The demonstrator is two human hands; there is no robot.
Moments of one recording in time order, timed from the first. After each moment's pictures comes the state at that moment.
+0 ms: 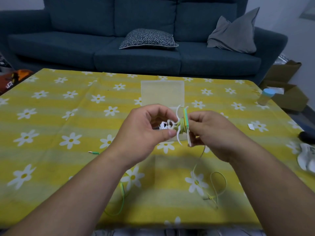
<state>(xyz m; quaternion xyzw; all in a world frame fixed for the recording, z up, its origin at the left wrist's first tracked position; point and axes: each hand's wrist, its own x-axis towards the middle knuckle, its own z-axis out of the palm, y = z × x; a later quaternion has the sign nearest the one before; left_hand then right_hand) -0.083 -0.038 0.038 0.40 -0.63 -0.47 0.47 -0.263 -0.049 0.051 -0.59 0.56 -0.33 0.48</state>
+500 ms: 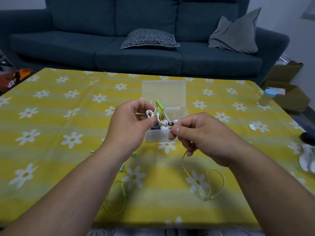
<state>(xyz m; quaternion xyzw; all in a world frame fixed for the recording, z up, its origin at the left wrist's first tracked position) -0.069 -0.054 0.032 0.53 -0.54 -0.39 0.52 -0.252 -0.038 0.058 -0.66 0.50 -0.28 0.49</state>
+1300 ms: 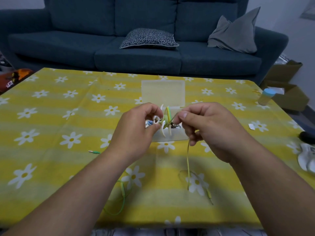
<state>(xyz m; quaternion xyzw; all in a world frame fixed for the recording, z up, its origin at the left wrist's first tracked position) -0.073 -0.049 0.029 0.53 -0.70 -0.24 0.42 -0.254 -0.037 0.069 -0.62 0.50 -0.39 0.46</state>
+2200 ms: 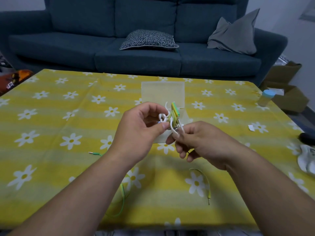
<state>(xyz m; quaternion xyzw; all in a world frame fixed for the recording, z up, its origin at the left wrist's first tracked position) -0.083 -0.043 0.031 0.43 -0.58 -0.43 0.54 -0.258 -0.042 0.043 -0.60 0.53 -0.23 0.56</state>
